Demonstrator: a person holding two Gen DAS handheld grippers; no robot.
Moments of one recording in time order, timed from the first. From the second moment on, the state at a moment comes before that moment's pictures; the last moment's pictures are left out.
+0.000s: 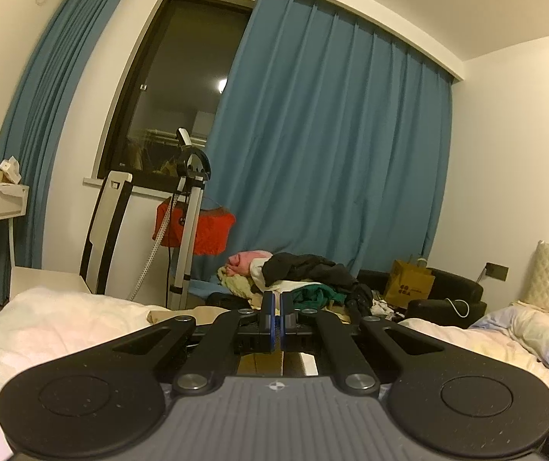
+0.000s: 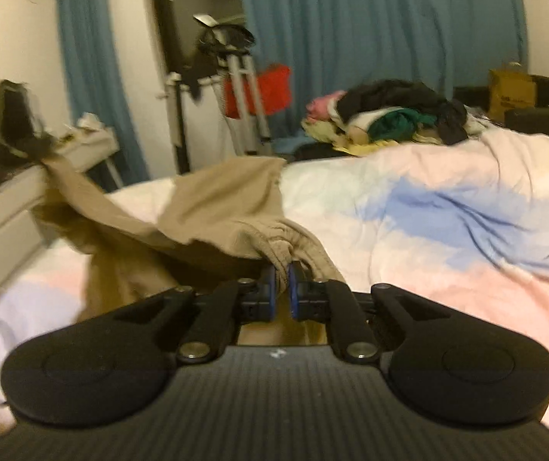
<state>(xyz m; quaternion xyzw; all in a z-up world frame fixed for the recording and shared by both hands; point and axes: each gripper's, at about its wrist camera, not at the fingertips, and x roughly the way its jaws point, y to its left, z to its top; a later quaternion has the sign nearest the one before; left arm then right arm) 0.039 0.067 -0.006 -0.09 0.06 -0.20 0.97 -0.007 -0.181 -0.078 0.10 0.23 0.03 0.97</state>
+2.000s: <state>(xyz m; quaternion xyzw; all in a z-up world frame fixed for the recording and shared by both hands) 0.053 0.084 -0.045 -0.09 0.19 -0.17 0.96 0.012 -0.191 -0.103 0.22 0.22 -0.12 0.94</state>
